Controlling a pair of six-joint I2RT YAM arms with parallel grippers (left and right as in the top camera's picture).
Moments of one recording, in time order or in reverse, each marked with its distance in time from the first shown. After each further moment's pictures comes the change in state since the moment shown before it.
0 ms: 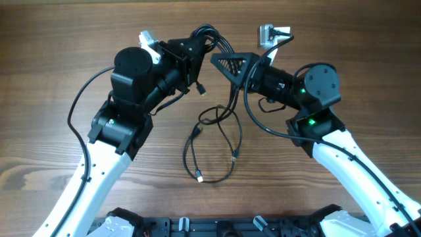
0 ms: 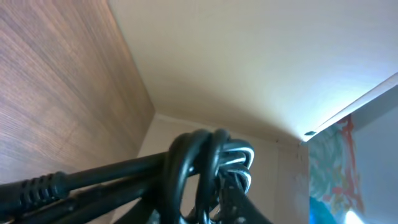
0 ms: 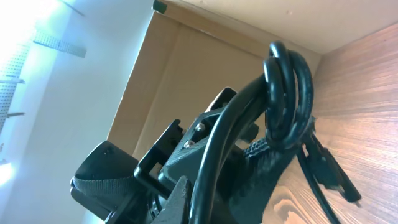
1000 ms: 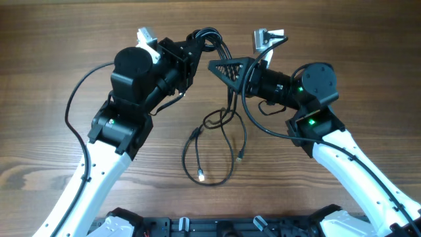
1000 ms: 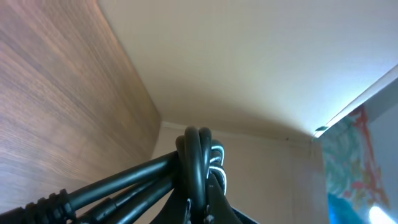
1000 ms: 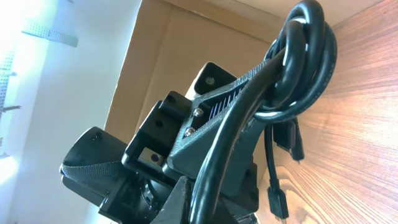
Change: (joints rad) left arm 0.000 0.000 0.000 0.004 -0.029 0.129; right arm 0.000 0.000 0.000 -0.053 -0.067 -0.005
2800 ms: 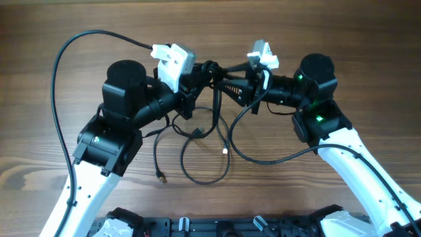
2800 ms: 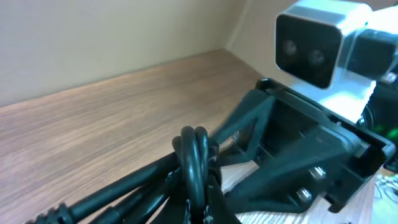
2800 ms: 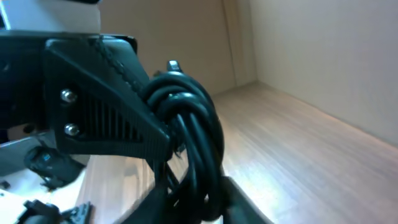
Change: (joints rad) left arm 0.000 -0.115 0.000 -0.274 0.244 1.405; right arm -0.073 0.000 0.000 -0.290 -0.130 -1.210
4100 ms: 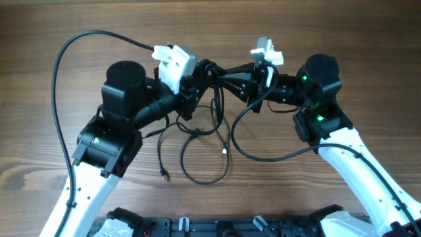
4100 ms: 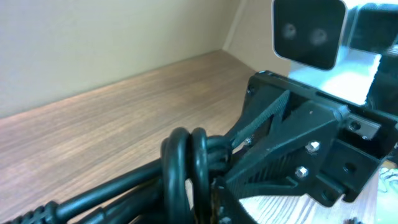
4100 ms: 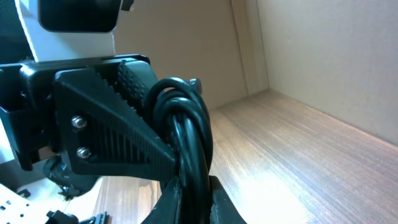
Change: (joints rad) left arm -0.004 -0.005 -0.001 0.010 -0.002 0.032; right arm -0.006 0.000 0.000 0.088 -0.048 0.110
